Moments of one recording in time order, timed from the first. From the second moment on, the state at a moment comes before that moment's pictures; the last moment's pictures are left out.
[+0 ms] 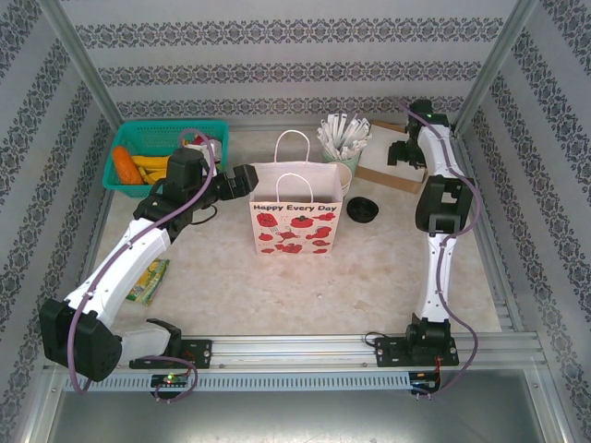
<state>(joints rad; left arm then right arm) -0.31 1.24 1.10 -0.38 0.18 -0.51 -0.11 2.54 2.41 -1.14 0.07 0.08</state>
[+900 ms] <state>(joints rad) -0.31 1.24 1.09 -0.37 0.18 -0.48 -0.07 2.57 2.46 -1.32 0.09 0.24</state>
